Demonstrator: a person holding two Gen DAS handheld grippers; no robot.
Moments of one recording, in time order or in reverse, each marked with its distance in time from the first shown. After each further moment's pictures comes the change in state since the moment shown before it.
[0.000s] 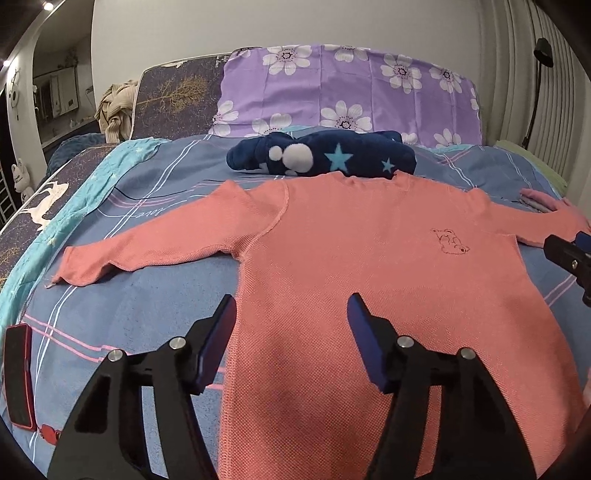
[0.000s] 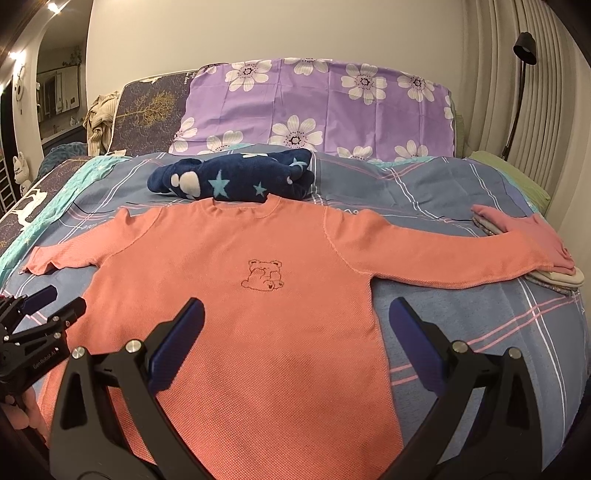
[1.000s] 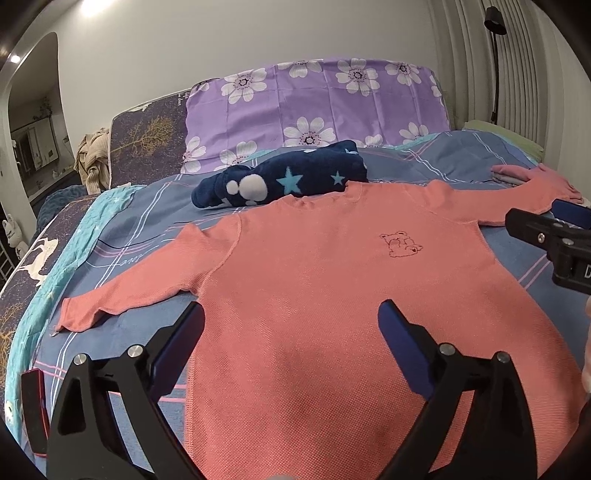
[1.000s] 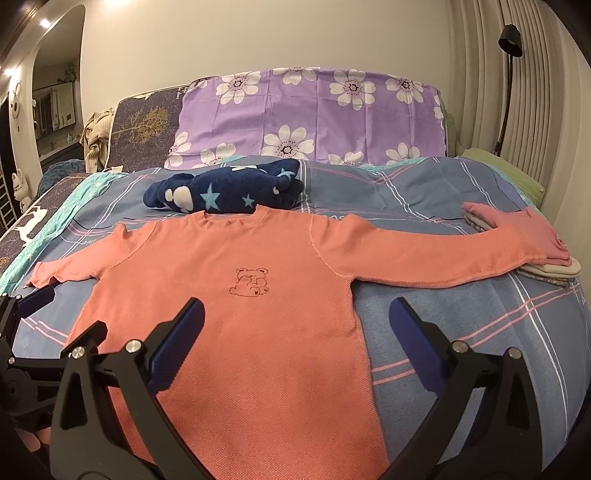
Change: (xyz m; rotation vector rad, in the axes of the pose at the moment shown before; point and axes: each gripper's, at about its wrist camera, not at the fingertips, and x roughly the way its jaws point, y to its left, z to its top) left arm -0.025 -0.062 0.004 0.174 -0.081 -0.008; right arm -0.017 -0.023 -0.001 0.049 -0.042 0.008
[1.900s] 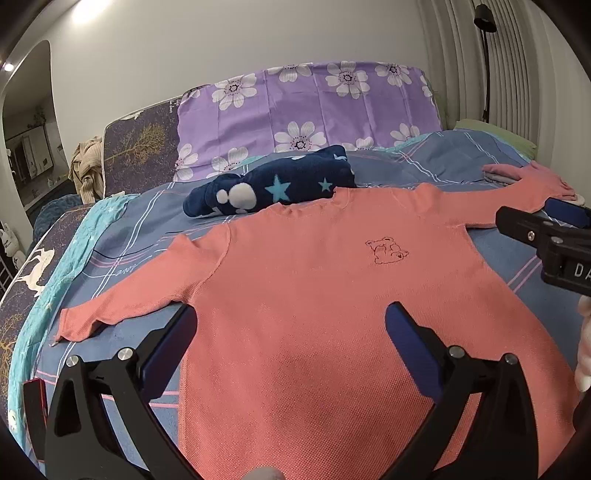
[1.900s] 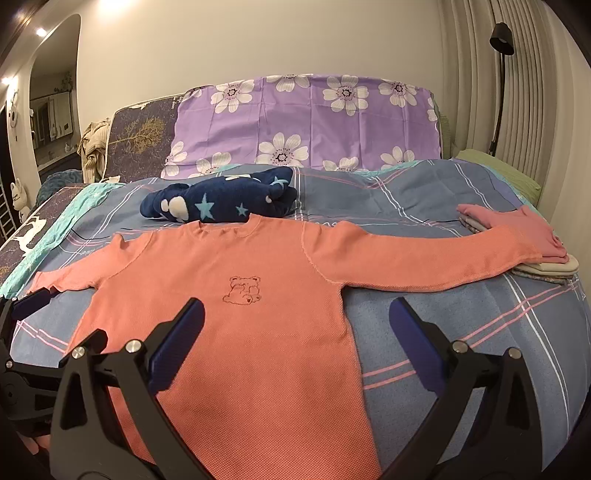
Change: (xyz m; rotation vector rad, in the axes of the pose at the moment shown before) left arm -0.006 -0.013 0.009 0.023 -0.006 -0.028; right arm -0.003 -0.013 -0.001 0.031 -0.027 -0.002
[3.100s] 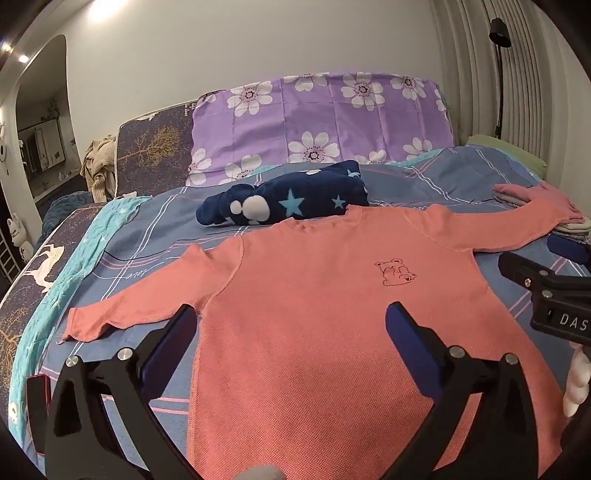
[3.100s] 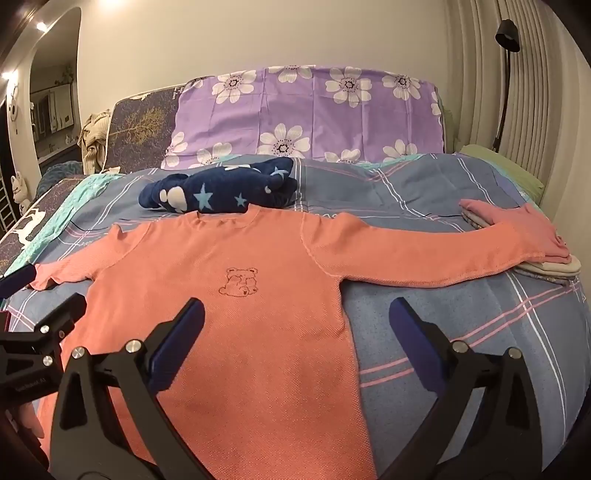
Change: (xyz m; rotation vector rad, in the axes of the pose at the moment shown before) left arm -0.009 0.006 0.016 -0.046 -0.033 0.041; right arm 0.004 0.000 0.000 -0.011 0.023 -0.002
